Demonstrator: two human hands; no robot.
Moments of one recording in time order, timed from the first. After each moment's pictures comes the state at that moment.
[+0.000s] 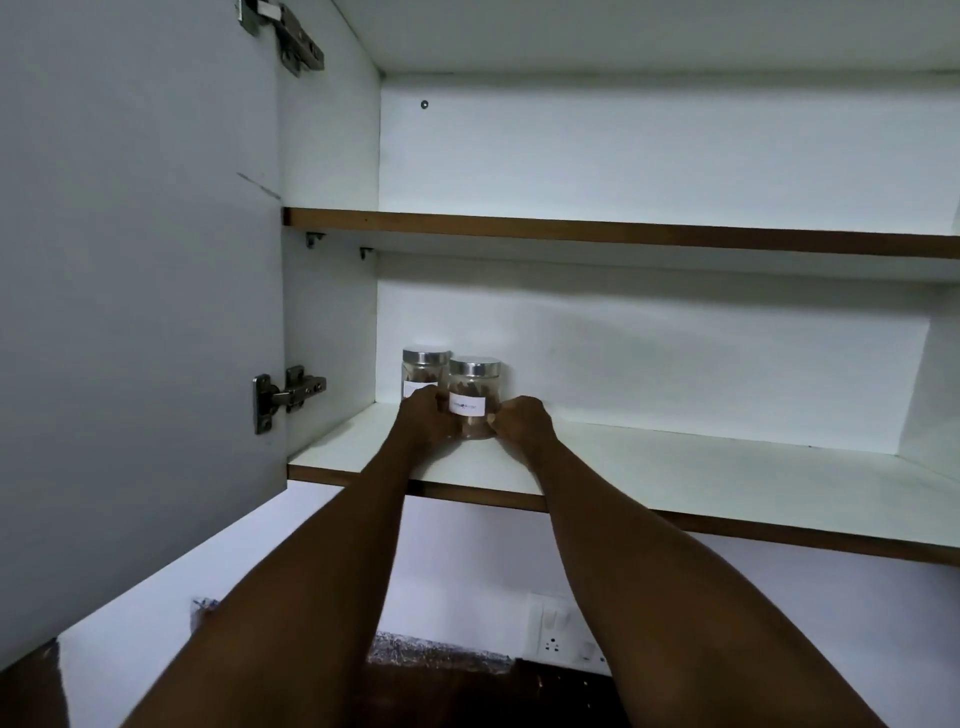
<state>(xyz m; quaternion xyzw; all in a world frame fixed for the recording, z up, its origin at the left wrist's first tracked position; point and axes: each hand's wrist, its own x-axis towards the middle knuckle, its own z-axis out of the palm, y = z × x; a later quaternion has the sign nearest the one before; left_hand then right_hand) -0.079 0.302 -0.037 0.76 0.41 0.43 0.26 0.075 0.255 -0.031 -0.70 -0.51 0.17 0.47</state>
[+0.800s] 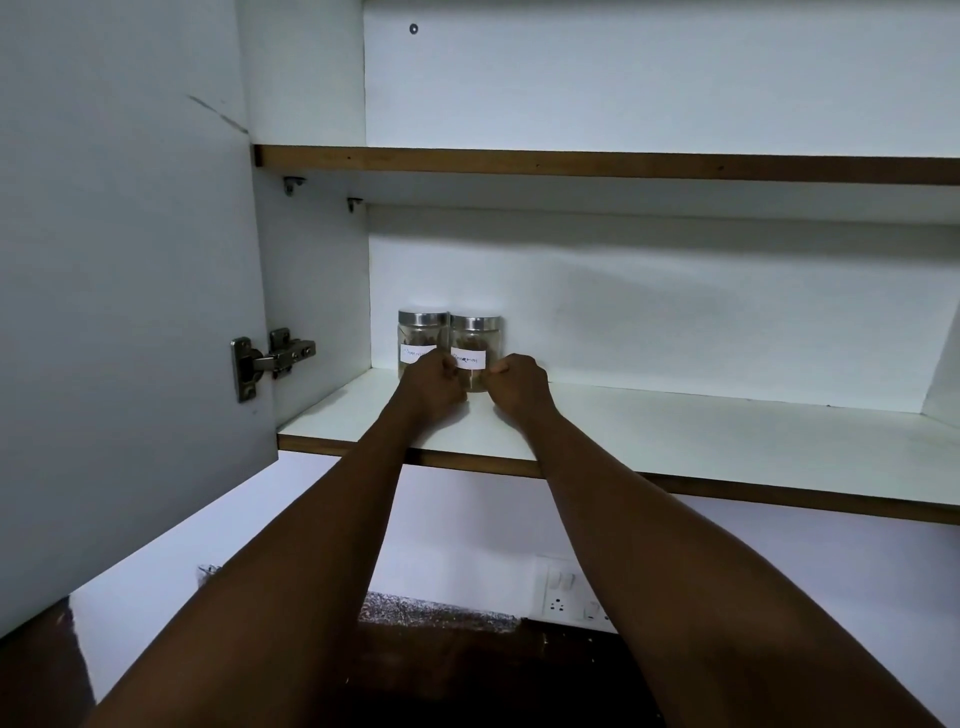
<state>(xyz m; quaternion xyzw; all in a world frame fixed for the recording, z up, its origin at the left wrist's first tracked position) -0.068 0.315 -0.045 0.77 0.43 0.43 0.21 0.068 0.279 -0.039 -0.71 -0.53 0.05 0.46</state>
